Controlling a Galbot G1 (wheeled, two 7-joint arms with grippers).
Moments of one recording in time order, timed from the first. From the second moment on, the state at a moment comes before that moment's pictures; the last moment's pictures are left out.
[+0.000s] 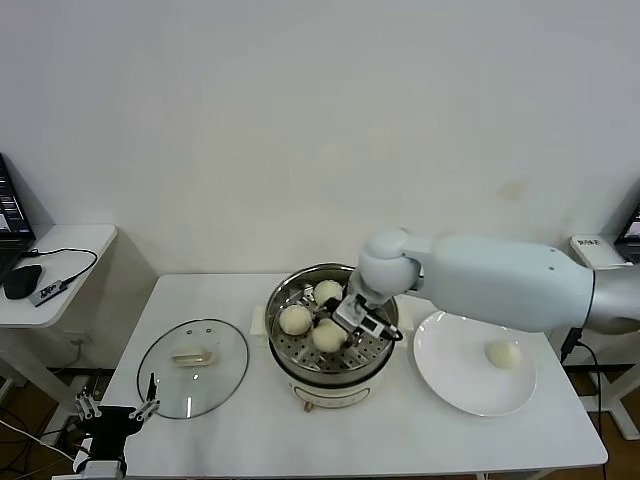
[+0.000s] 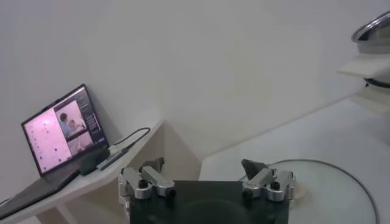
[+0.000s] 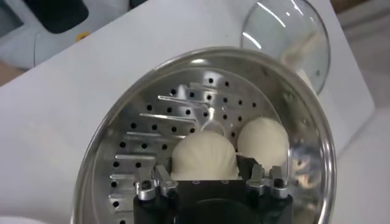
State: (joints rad) left arm 1.77 -1.26 -0.74 -2.10 0.08 0.09 -0.21; right arm 0.46 1.00 -1.27 1.62 -0.01 0.00 -0.96
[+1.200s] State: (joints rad) left arm 1.76 -1.23 -0.71 -2.09 0.08 0.09 -0.21; right arm 0.51 0.79 -1.13 1.60 0.01 -0.09 -1.05
